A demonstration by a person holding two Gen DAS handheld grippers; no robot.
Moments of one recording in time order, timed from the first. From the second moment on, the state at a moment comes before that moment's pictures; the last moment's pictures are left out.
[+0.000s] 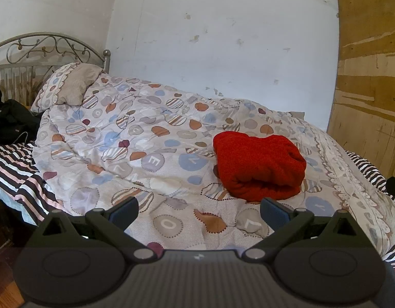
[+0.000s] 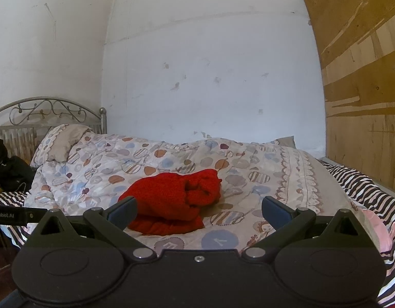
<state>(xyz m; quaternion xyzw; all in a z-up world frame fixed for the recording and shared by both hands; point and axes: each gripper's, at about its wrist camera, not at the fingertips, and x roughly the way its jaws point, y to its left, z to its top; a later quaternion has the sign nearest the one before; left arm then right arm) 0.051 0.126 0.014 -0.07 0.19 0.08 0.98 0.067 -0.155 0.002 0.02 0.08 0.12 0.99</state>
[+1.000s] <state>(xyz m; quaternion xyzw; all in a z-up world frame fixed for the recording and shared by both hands) 0.053 0.119 0.021 -0.04 0.19 0.12 0.97 0.068 -0.153 0.002 0.01 0.09 0.13 0.99</state>
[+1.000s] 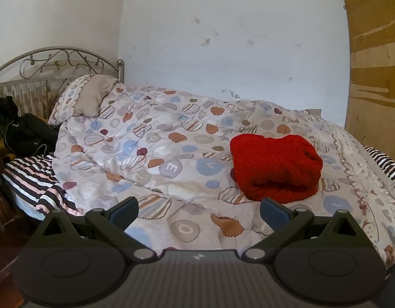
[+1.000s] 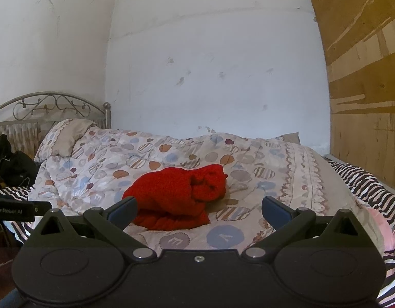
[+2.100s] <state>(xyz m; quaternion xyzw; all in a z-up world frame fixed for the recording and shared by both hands) 0.055 0.121 0.018 -0.04 0.20 0.12 0.97 0.069 -0.155 0.005 0.01 0.09 0.13 0.99</state>
